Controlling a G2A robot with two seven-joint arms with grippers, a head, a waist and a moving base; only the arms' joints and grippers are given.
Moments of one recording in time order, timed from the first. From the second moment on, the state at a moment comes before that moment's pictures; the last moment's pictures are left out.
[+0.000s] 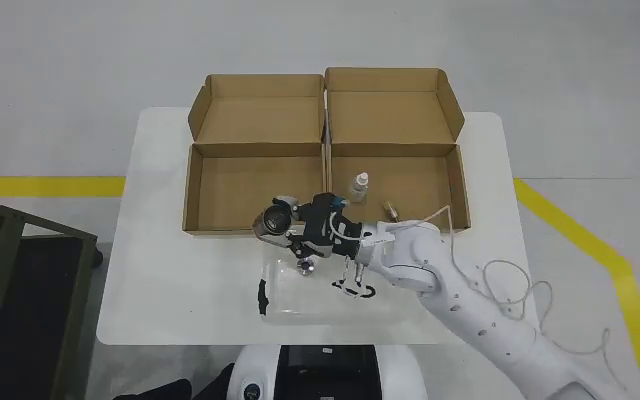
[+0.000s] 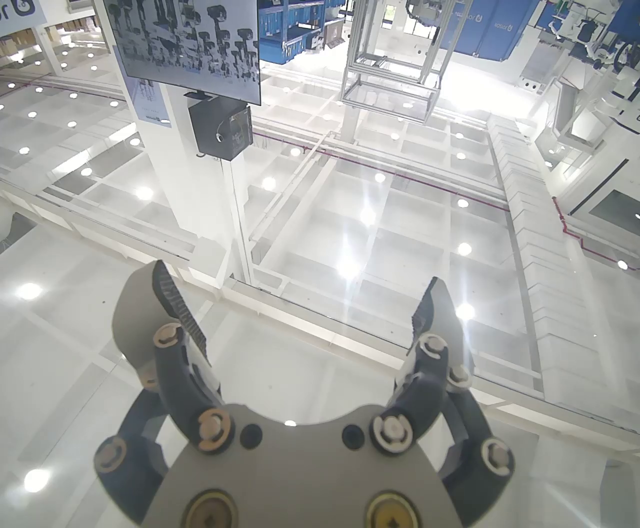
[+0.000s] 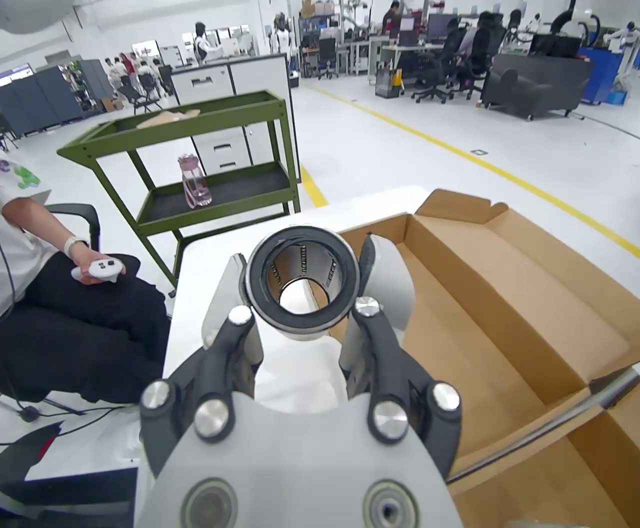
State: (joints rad) left arm -0.23 -0.27 -0.37 -1.29 3.07 0.37 0.06; right arm -0.87 -1.17 0.72 -1.68 -0.96 -0.51 0.12
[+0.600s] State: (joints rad) left arm -0.23 -0.27 -0.37 -1.29 3.07 0.37 0.06; right arm -0.72 -1.25 0.65 -1.46 -1.06 -0.47 0.22
